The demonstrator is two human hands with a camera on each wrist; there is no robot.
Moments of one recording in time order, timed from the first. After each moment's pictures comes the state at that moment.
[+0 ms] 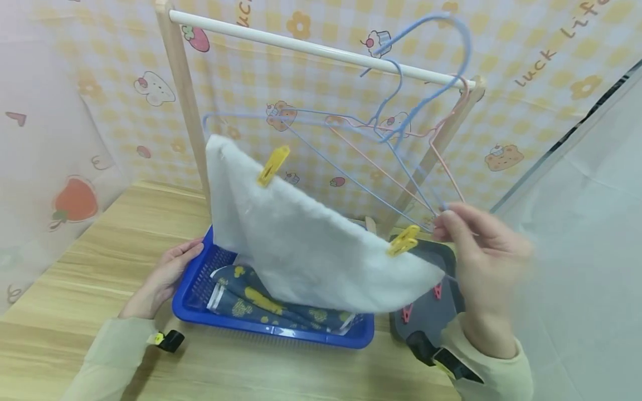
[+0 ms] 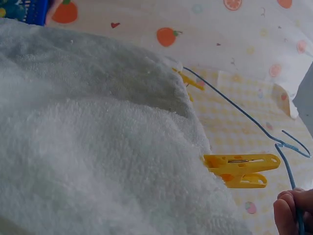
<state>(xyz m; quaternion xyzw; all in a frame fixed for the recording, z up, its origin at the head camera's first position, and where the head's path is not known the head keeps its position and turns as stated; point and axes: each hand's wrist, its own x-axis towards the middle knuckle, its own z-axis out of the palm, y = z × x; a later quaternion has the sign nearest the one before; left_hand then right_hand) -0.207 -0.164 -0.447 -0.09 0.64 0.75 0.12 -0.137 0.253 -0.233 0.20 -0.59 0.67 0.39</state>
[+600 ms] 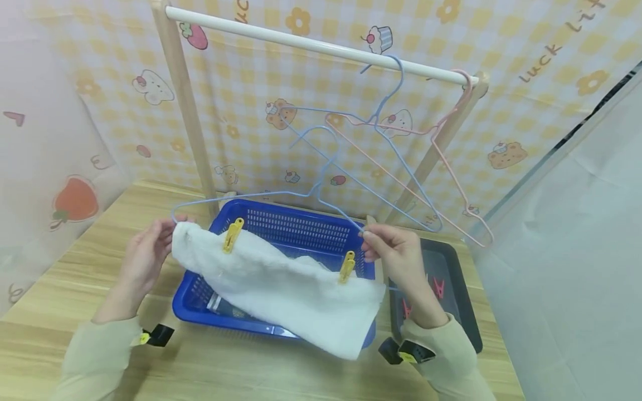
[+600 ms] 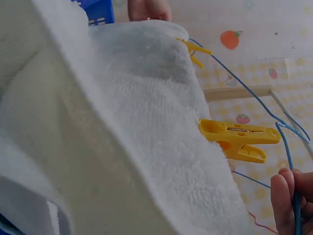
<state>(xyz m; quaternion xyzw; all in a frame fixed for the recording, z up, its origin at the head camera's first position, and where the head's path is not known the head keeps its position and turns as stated) -0.193 -0.168 -0.402 0.04 0.58 0.81 -0.07 -0.176 0.236 -0.313 0.18 -0.78 0.58 0.13</state>
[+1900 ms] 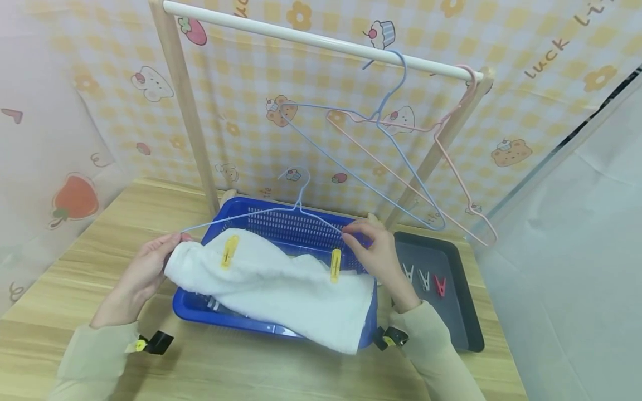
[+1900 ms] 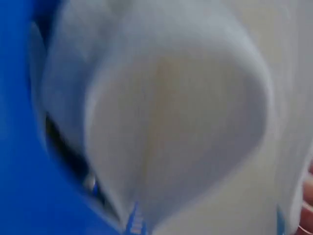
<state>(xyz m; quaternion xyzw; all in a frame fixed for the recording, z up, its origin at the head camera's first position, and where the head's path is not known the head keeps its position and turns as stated) -0.187 -0.172 -0.406 -0.02 0.62 0.78 0.08 -0.211 0.230 -0.363 0.21 -0.89 0.37 0.17</state>
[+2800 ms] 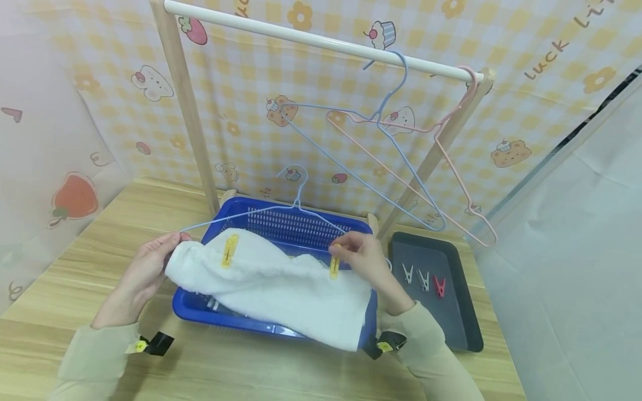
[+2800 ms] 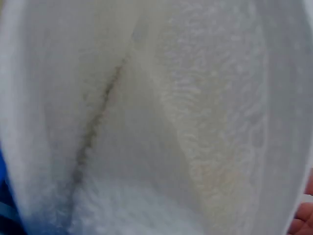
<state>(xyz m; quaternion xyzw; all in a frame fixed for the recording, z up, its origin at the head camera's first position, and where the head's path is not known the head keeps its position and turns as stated) -0.186 -0.171 -0.406 -0.04 0.61 0.79 0.07 -0.203 0.213 -0.357 0.13 -0.88 0.45 -0.02</state>
